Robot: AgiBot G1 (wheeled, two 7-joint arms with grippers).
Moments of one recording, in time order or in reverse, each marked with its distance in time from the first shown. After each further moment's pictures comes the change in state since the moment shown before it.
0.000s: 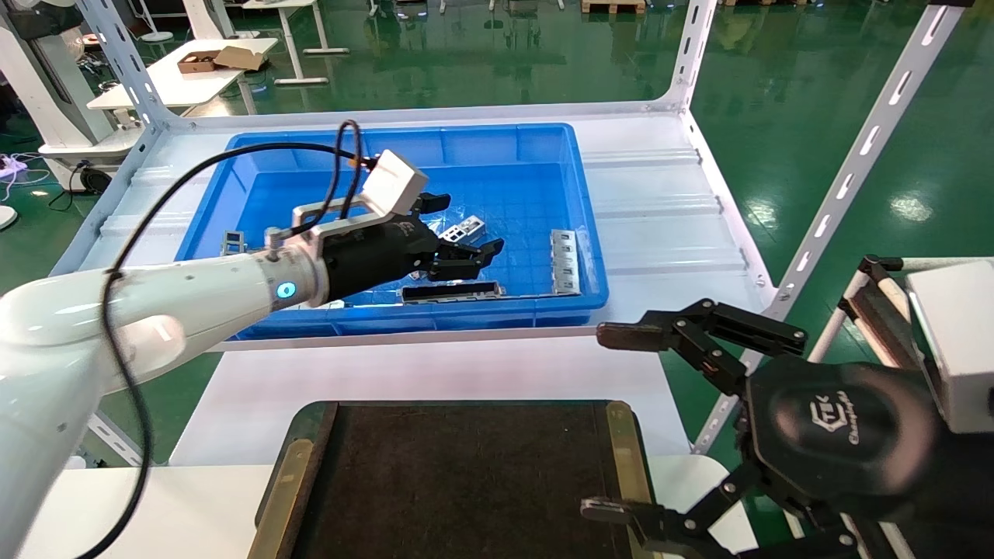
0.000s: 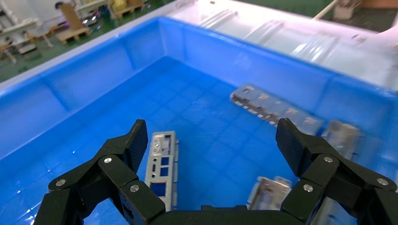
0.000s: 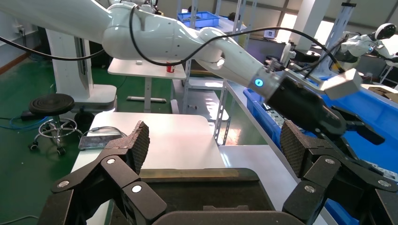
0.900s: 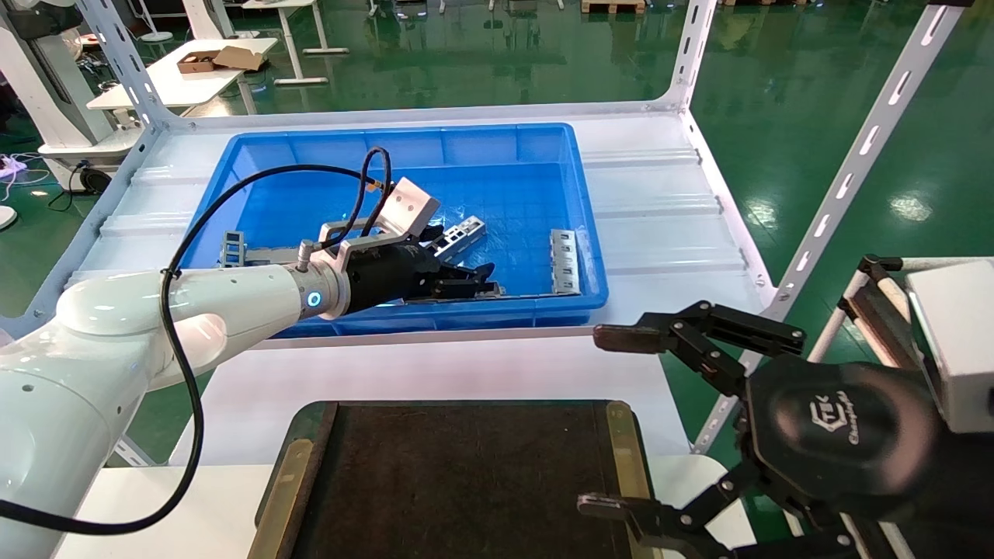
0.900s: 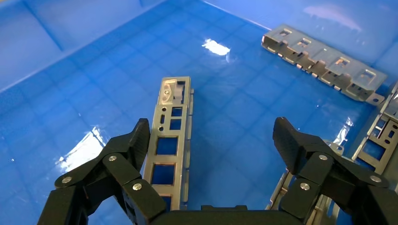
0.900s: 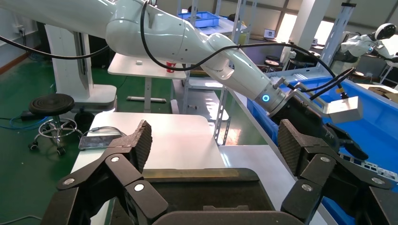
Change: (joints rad) left arm -0.068 0.094 0.101 0.210 0.026 -0.122 0.009; right arm 0.000 0.000 -0.001 0.000 0.000 0.000 0.000
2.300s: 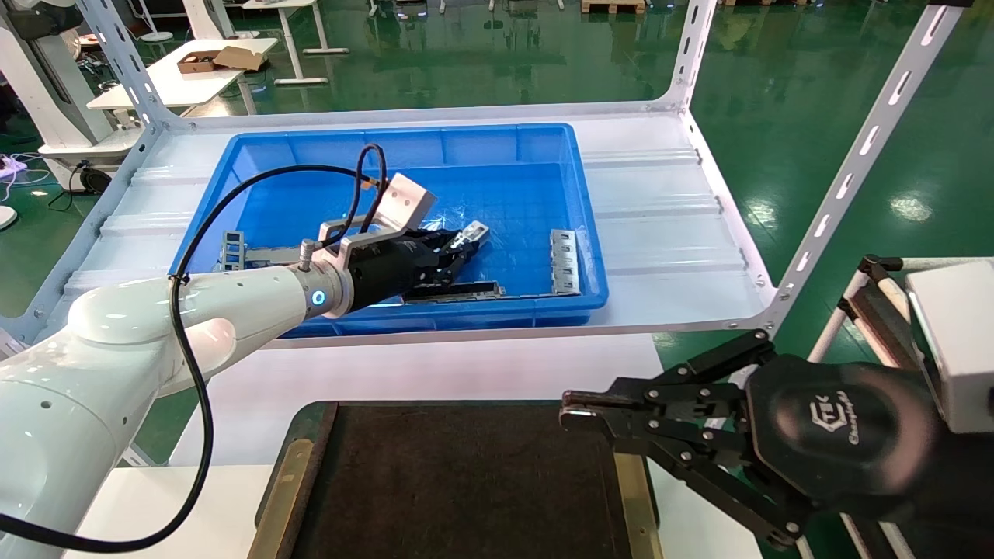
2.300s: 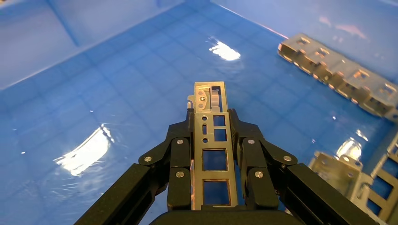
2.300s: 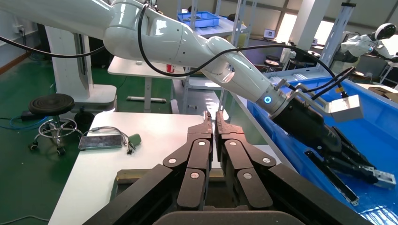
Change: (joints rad) left arm 0.015 -0.004 0.109 -0.038 -0.156 -0.077 -0.058; right arm 0.000 0.000 -0.001 0.000 0.001 0.000 0.000
